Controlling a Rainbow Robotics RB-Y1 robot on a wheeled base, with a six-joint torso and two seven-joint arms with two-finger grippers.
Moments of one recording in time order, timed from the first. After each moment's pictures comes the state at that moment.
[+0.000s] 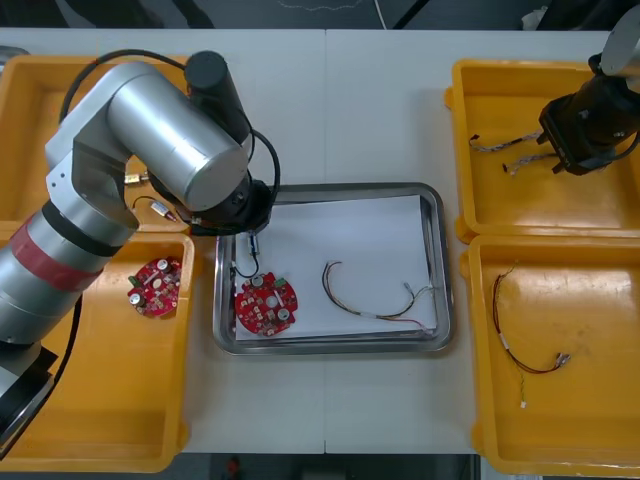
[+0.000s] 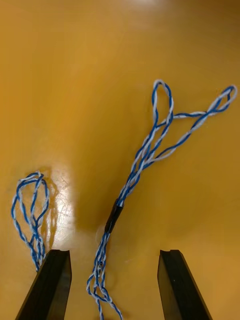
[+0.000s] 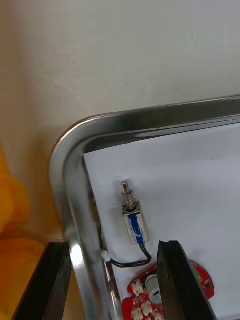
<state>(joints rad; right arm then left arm) -1.11 -0.54 -0.17 -0.59 -0.35 1.27 0.53 -0.73 0.48 -0.45 -1.79 0.50 1.75 -0.90</state>
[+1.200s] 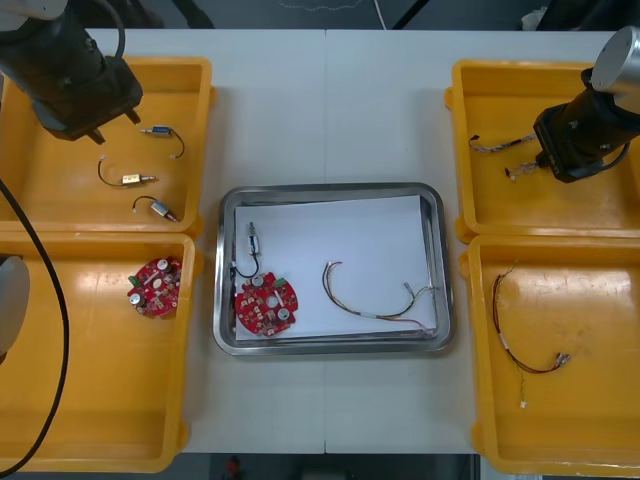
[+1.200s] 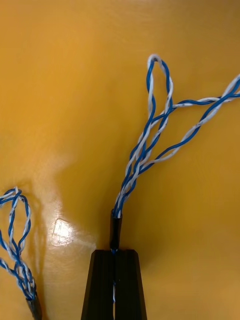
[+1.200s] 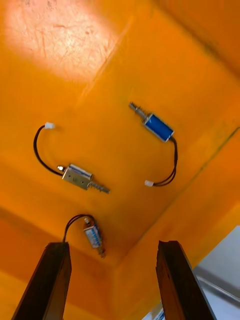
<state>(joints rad) -1.14 -0.54 -0.18 -0.45 -0.36 1.14 0.52 -0.94 0.51 0.09 -1.38 0.38 1.82 -0.78</state>
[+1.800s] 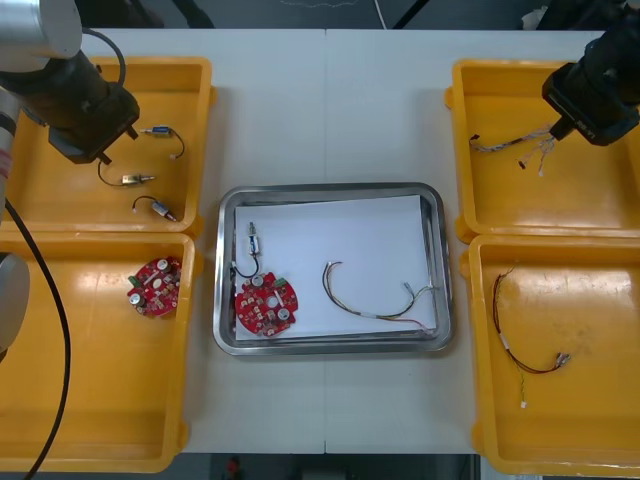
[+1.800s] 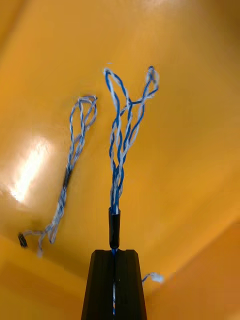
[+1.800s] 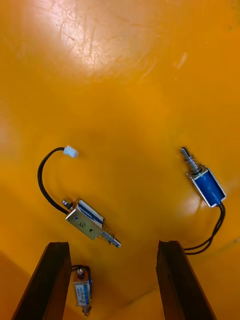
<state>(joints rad) -1.12 -0.55 -0.18 -0.87 -0.33 1.66 0.74 -0.95 0.51 0.08 -1.11 0.36 1.61 -0.62</state>
